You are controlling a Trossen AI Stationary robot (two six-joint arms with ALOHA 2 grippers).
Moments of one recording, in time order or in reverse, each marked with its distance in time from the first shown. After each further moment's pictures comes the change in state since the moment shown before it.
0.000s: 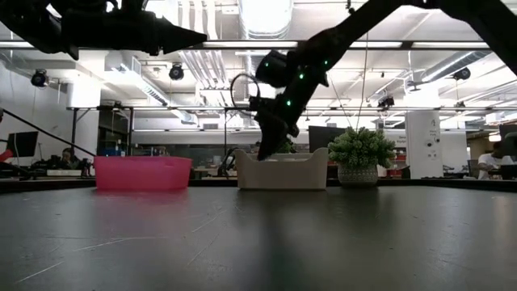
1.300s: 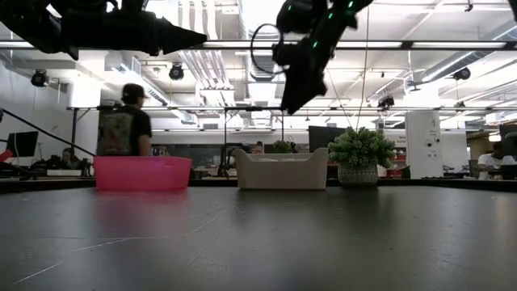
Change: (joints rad) left arm 0.000 0.000 0.000 -0.002 0.000 -0.002; right arm 0.072 -0.267 -0.001 -0.323 -0.003 0.189
